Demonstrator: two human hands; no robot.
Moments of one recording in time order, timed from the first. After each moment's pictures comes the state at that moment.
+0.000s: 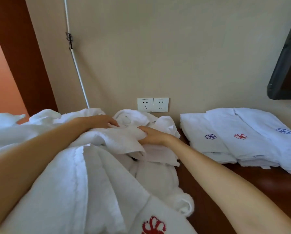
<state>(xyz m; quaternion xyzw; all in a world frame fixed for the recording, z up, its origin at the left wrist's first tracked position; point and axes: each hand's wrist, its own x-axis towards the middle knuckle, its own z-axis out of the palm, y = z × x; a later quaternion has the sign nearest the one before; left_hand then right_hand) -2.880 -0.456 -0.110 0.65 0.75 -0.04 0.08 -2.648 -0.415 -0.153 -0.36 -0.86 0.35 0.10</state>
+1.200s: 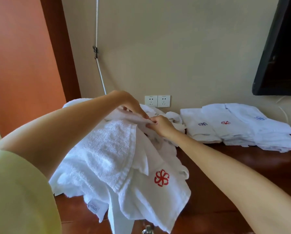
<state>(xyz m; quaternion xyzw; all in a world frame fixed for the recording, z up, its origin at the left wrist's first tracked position) -2.760 -0.584 -0.025 0.66 0.73 -0.15 0.09 -2.613 -0.559 -0.131 -0.41 -0.82 0.25 0.29</state>
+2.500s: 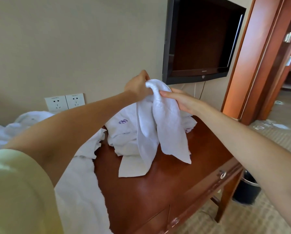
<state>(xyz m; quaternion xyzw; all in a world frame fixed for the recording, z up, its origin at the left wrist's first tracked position) -2.461 -0.450 -0.037 0.81 0.47 0.34 0.04 -2.273 -0.494 -0.067 -0.46 -0.68 0.42 0.39</state>
